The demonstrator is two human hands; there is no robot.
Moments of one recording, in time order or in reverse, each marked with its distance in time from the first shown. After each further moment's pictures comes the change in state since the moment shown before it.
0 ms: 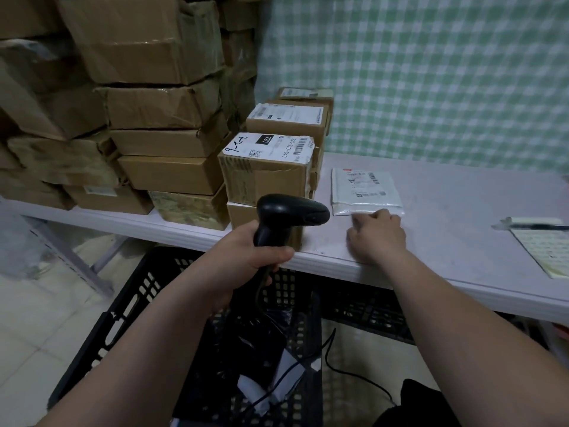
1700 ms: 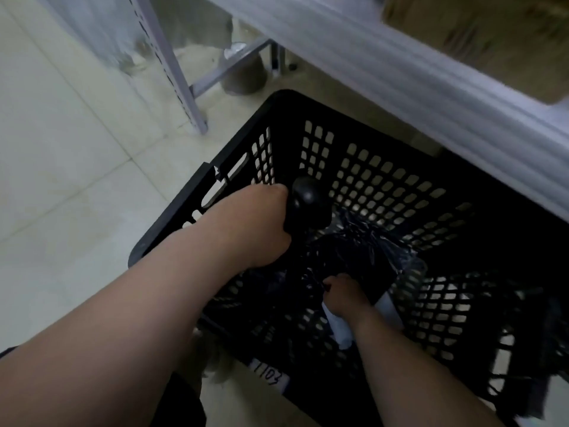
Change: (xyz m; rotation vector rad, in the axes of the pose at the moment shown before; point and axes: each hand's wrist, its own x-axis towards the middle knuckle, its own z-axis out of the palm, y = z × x) left_hand 0.008 -0.230 -0.188 0.890 0.172 -0.420; right_hand -0.092 -0.154 0.405 -0.192 -1.020 -0.348
